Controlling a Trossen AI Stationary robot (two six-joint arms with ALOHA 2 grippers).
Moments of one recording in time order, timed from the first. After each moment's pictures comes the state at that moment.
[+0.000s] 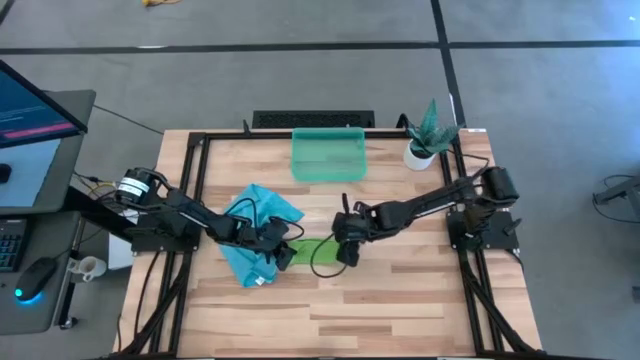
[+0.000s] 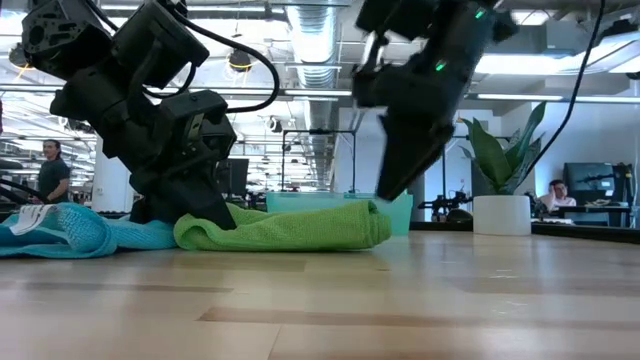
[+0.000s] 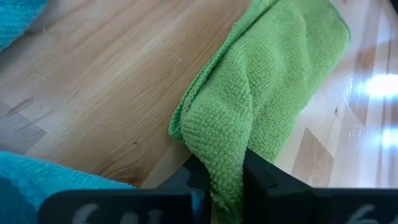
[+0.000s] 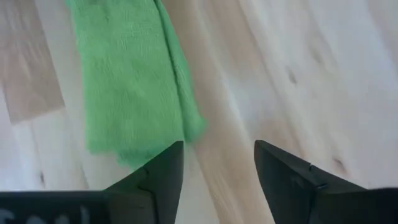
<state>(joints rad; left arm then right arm) -0.21 1.64 0.50 0.37 -0.12 -0.95 0.17 1.78 1.13 -0.51 0.17 0.42</state>
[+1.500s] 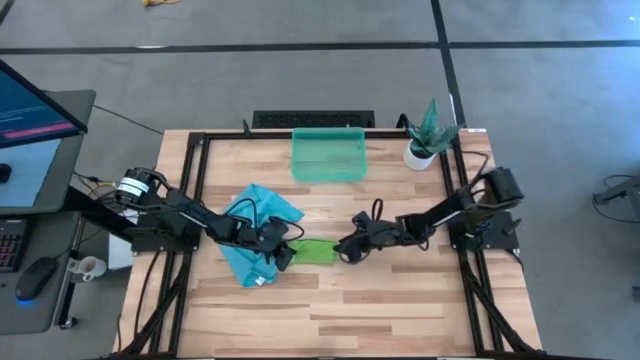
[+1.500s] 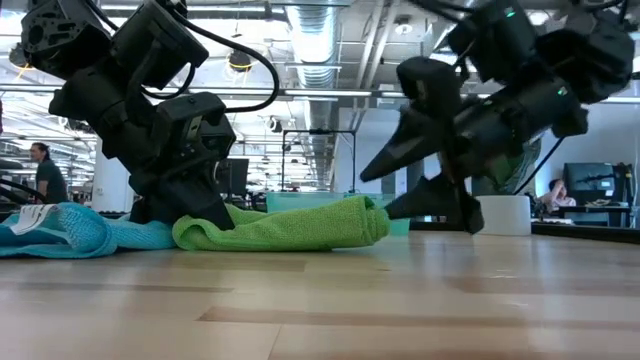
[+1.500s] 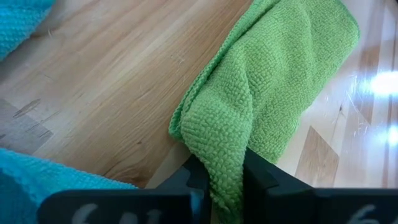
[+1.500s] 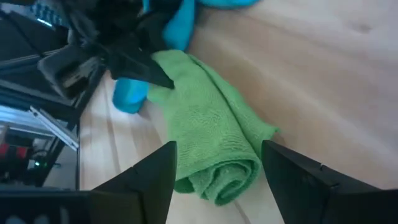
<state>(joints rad) -0.21 1.64 0.50 0.35 -0.13 -0.94 0.21 1.75 0.56 0.67 0.14 1.01</state>
